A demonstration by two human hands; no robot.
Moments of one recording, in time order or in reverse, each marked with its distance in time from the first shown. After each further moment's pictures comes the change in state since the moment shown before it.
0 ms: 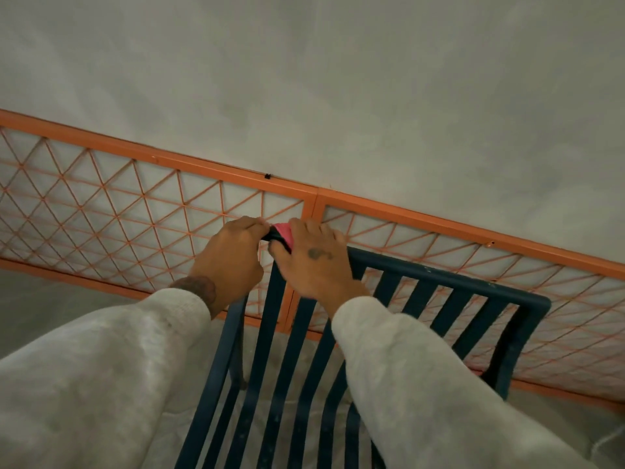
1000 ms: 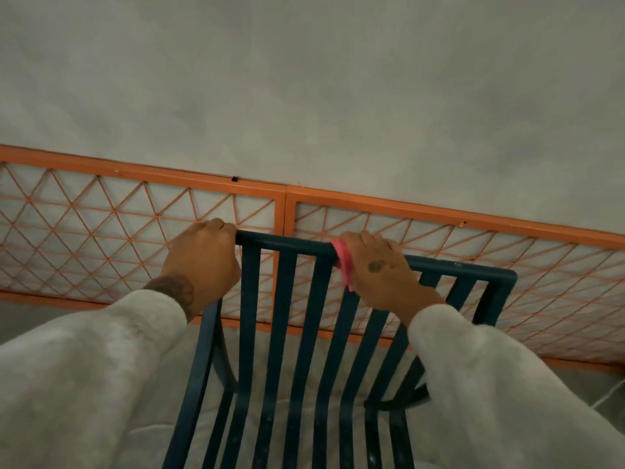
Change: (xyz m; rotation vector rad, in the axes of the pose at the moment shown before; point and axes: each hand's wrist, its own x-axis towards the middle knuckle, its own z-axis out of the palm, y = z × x) left_hand 0.007 0.039 -0.012 0.313 -0.100 -0.072; right_hand -0.049 0.140 -0.023 -0.159 0.032 -0.085
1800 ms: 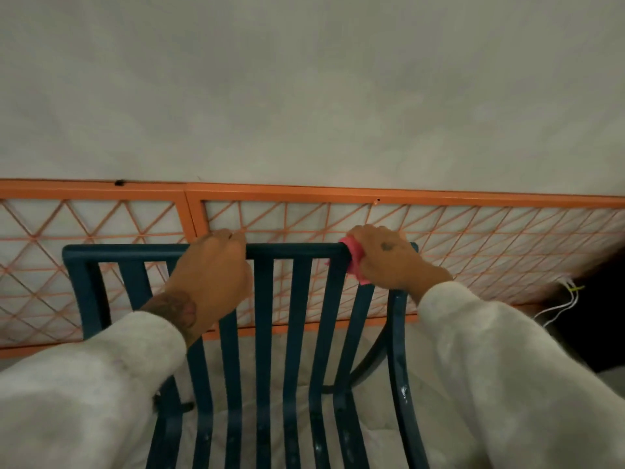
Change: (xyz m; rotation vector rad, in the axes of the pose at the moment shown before) left_hand 0.020 0.142 0.030 -0.140 -0.058 0.260; right_hand -0.060 0.135 -0.040 0.145 -0.224 0.329
